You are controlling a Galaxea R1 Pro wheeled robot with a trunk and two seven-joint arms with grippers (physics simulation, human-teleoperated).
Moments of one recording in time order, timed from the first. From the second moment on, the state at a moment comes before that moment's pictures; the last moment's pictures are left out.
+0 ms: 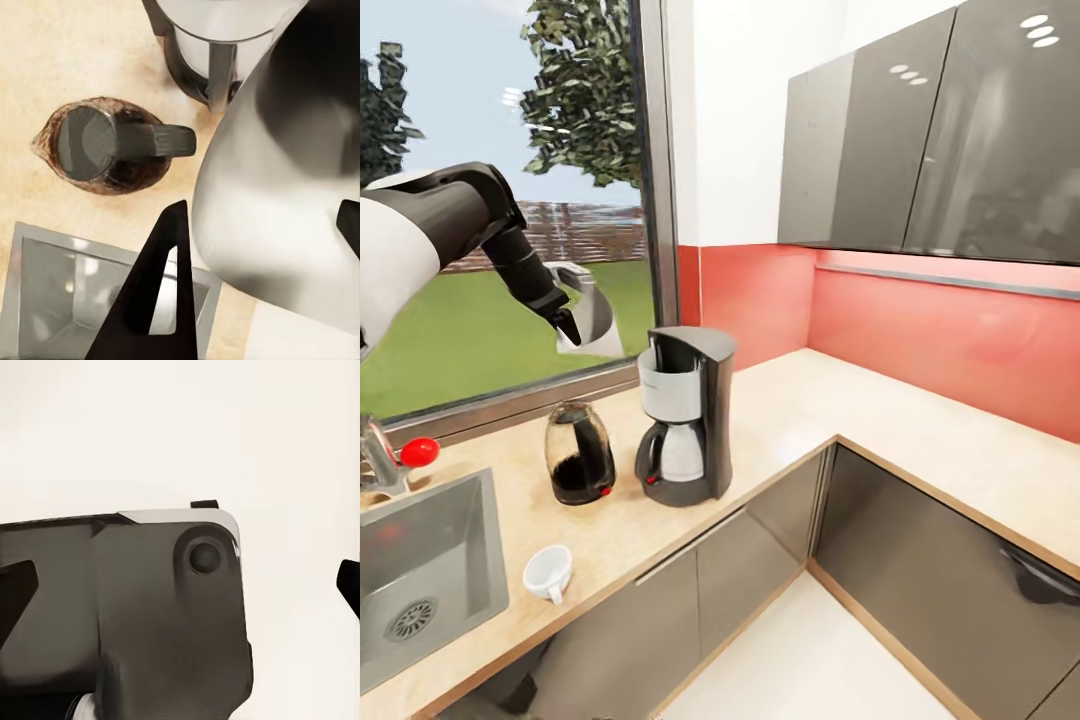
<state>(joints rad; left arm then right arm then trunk) -1.99 0.18 -1.46 -0.16 0.02 0.84 -1.57 -0.01 0.03 -0.09 -0.18 0.00 -0.18 -0.01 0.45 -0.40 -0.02</state>
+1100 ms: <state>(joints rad) -1.99 0.17 -1.44 -0.14 0.03 1.00 -1.56 -0.01 0.03 -0.09 -0.18 0.00 -0.18 0.00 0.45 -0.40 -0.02</state>
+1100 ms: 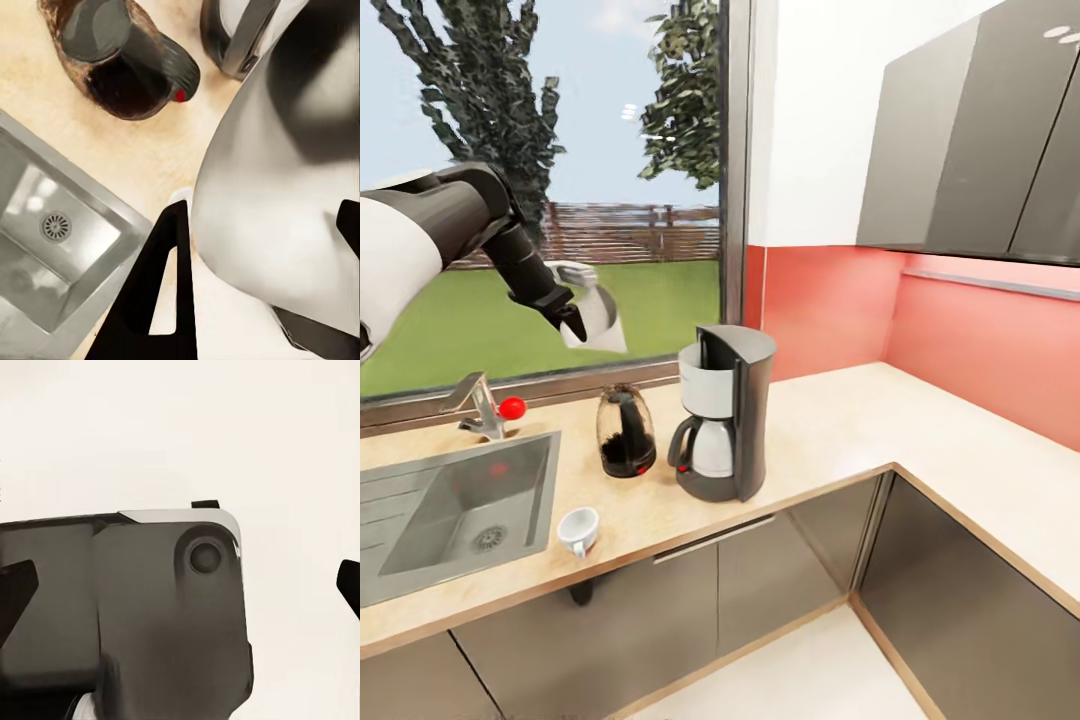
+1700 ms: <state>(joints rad) -2.01 0.05 -1.40 0.02 0.07 1.02 -1.57 -0.01 0.03 -0.09 -0.18 0.00 -0.18 0.00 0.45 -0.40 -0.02</state>
